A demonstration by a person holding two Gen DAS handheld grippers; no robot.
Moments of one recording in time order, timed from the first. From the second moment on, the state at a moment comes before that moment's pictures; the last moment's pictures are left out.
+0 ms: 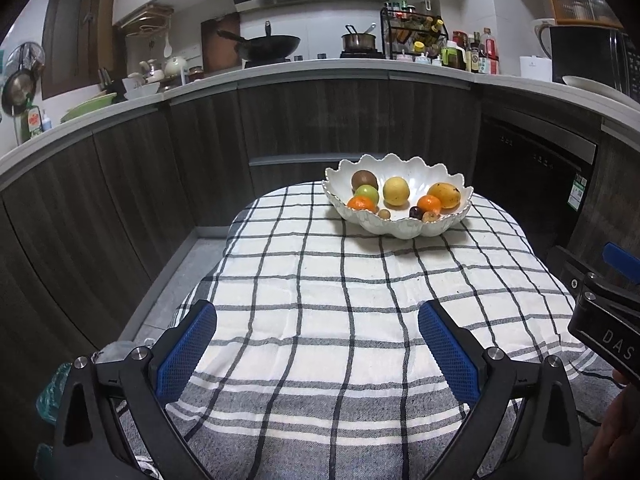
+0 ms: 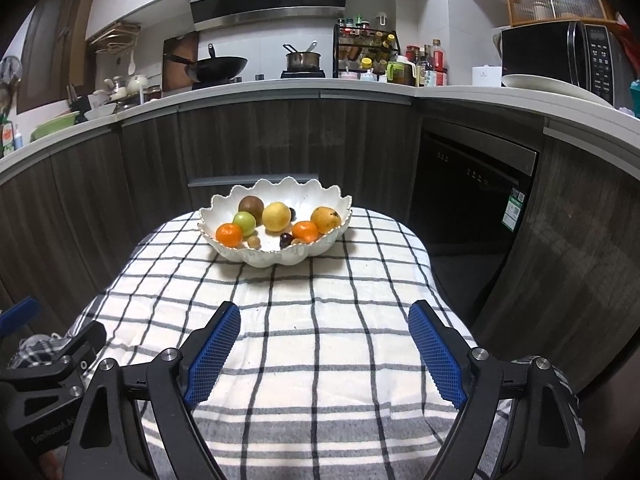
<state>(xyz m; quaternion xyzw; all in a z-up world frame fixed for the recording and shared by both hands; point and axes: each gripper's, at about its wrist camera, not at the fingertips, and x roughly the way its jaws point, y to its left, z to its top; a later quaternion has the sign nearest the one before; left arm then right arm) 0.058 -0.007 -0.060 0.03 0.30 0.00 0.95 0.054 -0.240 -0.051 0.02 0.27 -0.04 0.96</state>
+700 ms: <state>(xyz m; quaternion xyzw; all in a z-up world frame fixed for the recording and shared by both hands) 0.048 -0.006 -0.059 0.02 0.29 0.00 0.96 0.045 -0.242 -0.050 0.03 0.26 -0.04 0.96</state>
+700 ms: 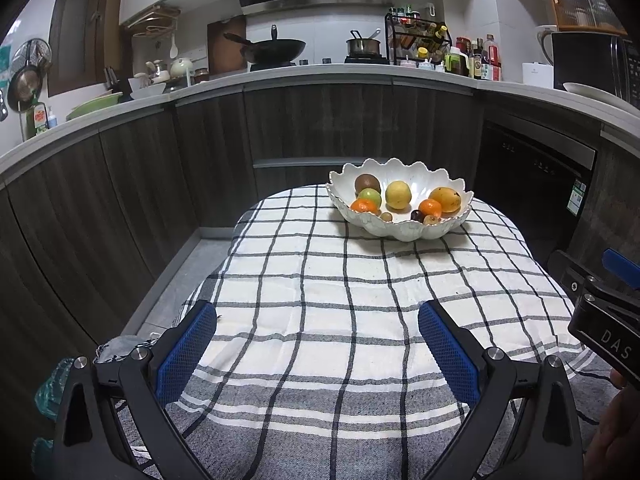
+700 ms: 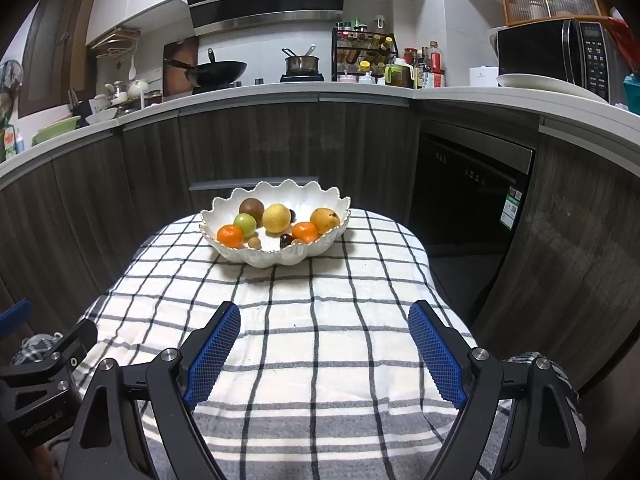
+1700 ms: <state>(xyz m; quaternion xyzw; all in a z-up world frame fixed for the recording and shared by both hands) 0.049 -0.007 -0.059 0.02 0.30 0.00 0.95 0.046 -0.242 -0.052 0.03 0.27 -0.04 0.96</state>
